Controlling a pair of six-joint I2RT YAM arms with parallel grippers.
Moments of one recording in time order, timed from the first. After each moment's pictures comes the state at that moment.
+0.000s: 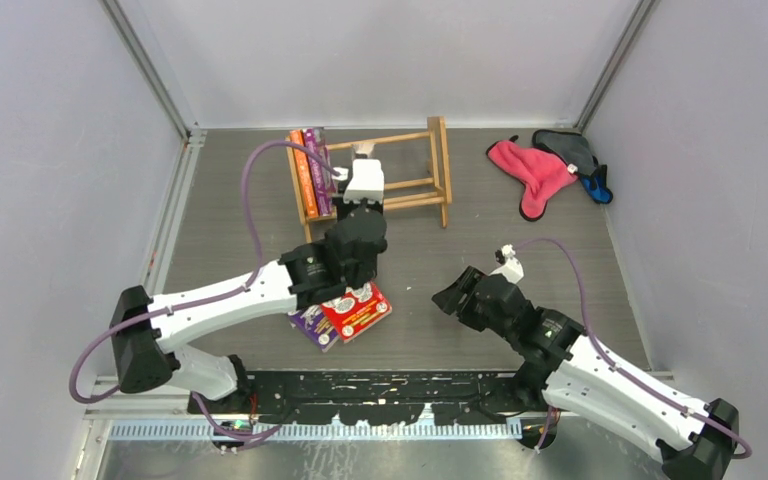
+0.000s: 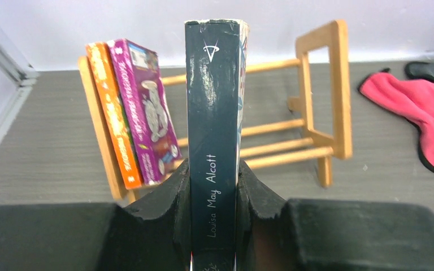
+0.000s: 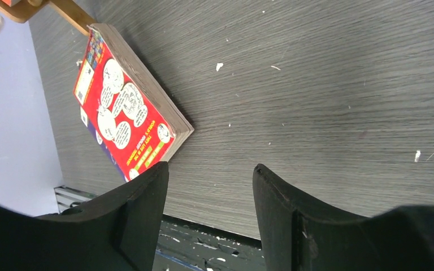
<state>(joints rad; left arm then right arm) -1.16 1.39 1.21 0.00 -1.12 -0.17 0.84 0.60 0.45 -0.53 0.25 1.16</state>
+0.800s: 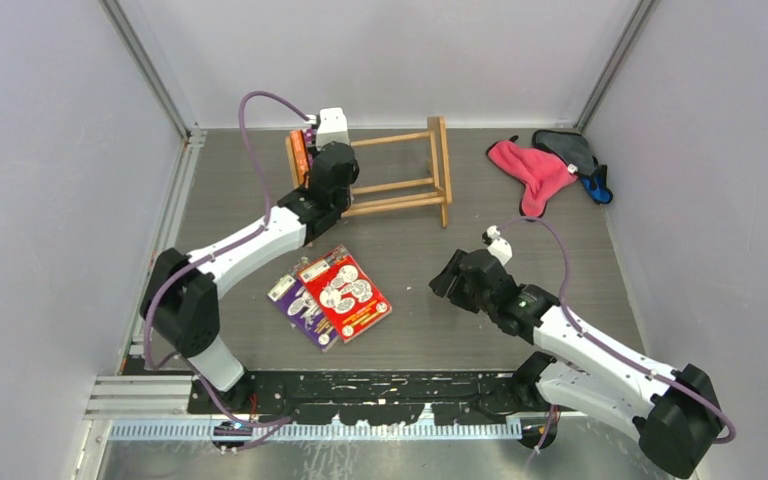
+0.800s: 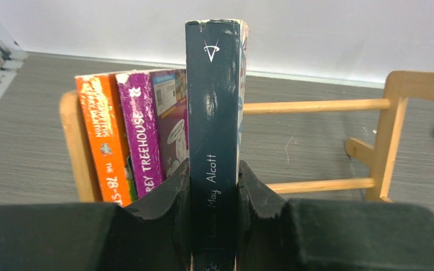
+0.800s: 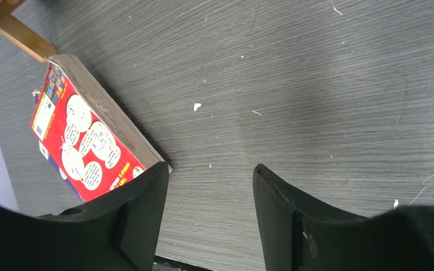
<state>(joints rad) -0.68 1.61 1.29 0.14 -0.76 -0.19 0.71 0.87 0.53 -0.42 0.23 1.02</state>
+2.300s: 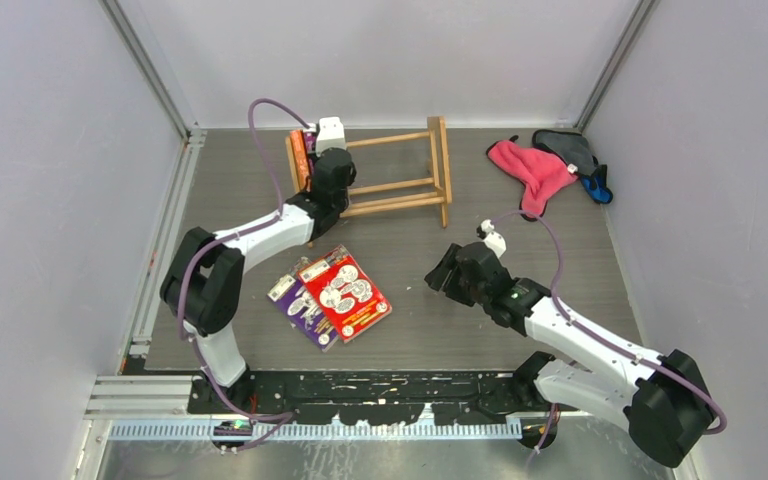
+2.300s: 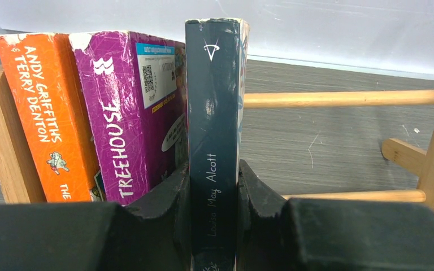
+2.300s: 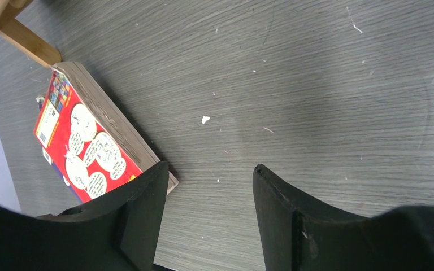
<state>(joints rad) -0.58 1.78 1.24 0.32 -0.67 -0.20 0.67 0.98 0.55 -0.31 0.19 0.99</state>
